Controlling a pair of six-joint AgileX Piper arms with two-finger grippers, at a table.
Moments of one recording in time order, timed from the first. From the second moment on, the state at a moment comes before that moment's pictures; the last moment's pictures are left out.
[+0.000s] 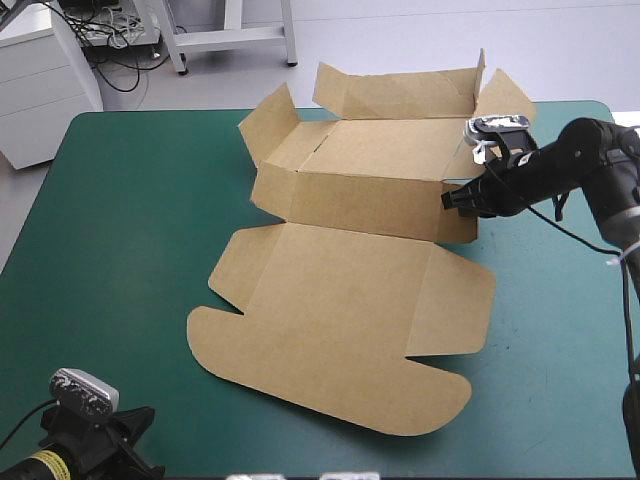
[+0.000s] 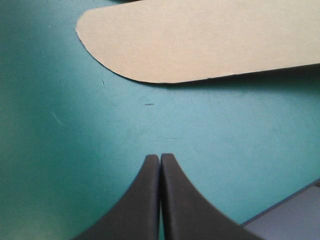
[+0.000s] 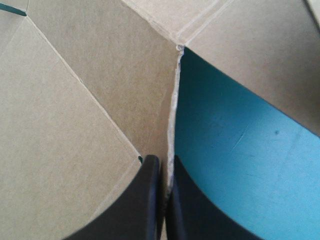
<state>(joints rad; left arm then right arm) -0.48 0.22 -0.47 -0.06 1.10 -0.04 0.10 1.54 -1.56 0.36 1.20 -0.30</state>
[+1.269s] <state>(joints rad) -0.48 0.22 -0.47 -0.06 1.10 -0.04 0.56 1.74 -1.83 0.00 0.92 -1.21</state>
